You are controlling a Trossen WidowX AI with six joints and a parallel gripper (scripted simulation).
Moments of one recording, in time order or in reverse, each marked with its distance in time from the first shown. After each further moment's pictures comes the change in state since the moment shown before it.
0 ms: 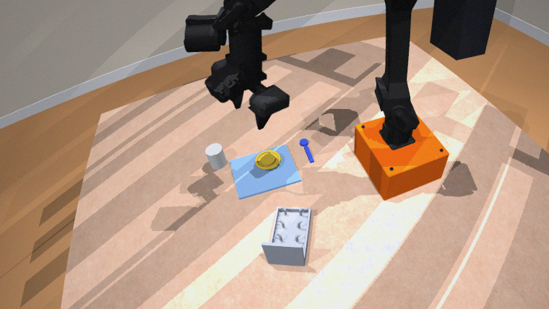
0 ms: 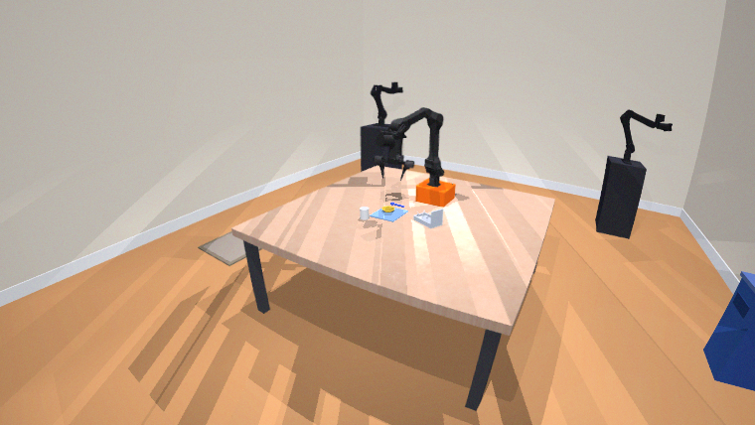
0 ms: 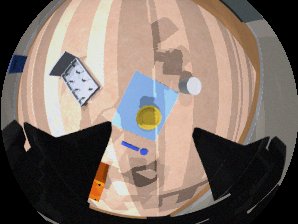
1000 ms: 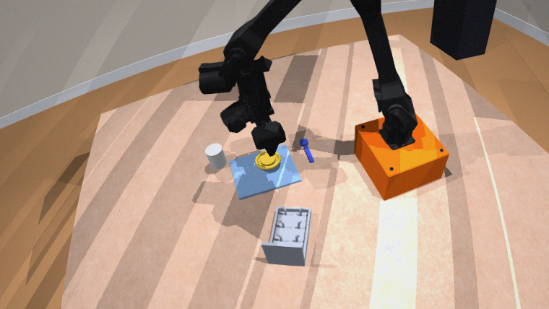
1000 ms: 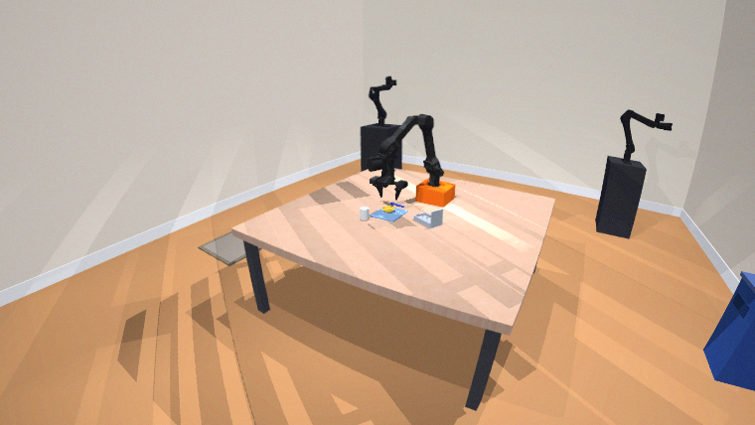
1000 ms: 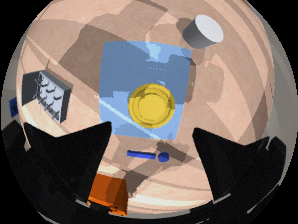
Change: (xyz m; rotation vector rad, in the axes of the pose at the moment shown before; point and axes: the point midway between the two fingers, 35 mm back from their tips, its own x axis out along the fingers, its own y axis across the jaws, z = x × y) arm 0.106 -0.013 -0.046 0.363 0.155 0.090
